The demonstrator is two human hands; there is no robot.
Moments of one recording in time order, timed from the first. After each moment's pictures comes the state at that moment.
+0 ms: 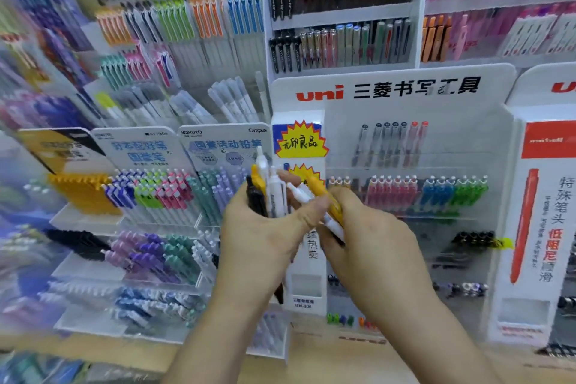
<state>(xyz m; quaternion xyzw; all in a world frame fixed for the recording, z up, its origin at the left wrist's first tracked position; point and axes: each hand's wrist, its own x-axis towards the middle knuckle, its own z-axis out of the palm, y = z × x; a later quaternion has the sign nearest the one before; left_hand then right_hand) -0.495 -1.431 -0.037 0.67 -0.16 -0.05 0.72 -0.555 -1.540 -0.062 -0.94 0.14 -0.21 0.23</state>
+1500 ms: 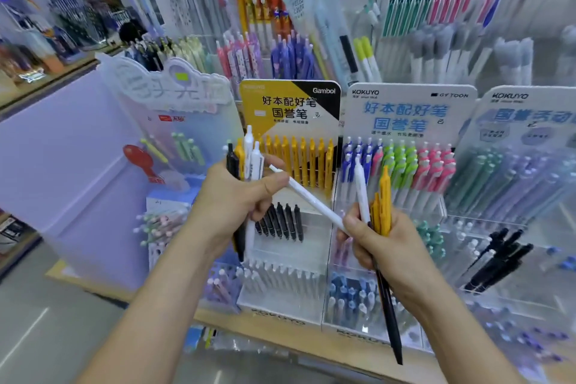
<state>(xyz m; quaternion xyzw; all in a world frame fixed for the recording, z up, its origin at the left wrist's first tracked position) -0.215 -1.038 -0.076 0.71 -0.15 -0.12 0.68 -0.327 -1.217 -0.132 -0.63 0.10 -0.09 0.76</state>
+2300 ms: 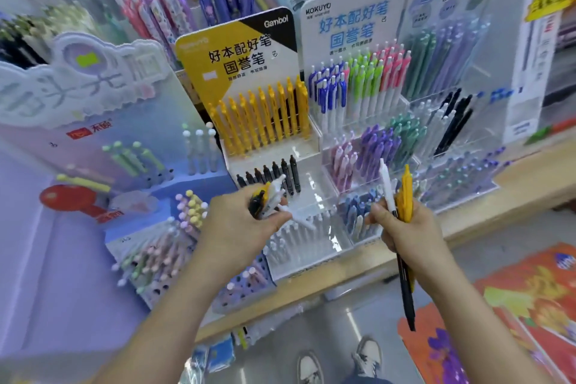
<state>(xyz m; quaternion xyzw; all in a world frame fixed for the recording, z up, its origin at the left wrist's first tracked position) -0.170 -0.957 -0.143 0.82 -0.39 -0.19 0.37 -0.363 -1.100 -0.212 -0.55 0.45 -0.28 0.64</state>
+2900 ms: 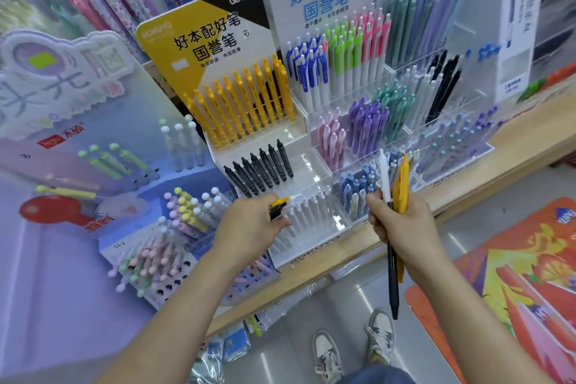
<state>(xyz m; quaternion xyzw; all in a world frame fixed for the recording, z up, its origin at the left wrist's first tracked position) -0.157 -0.975 -0.207 0.83 -0.52 -0.16 0.10 -0.367 -1.077 -0.233 -0.49 0.47 -0.33 0.66</state>
